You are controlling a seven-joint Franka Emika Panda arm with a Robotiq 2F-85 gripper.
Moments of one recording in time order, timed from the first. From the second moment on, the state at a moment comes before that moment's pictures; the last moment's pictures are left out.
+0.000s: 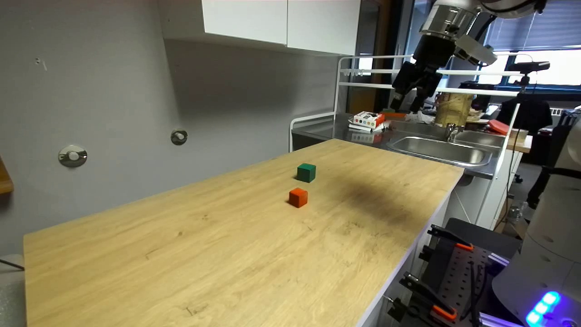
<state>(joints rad) -0.13 -0.93 -0.15 -2.78 0.00 2.11 -0.01</state>
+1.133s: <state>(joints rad) 0.05 -0.10 0.09 -2.47 0.03 2.43 0.10</state>
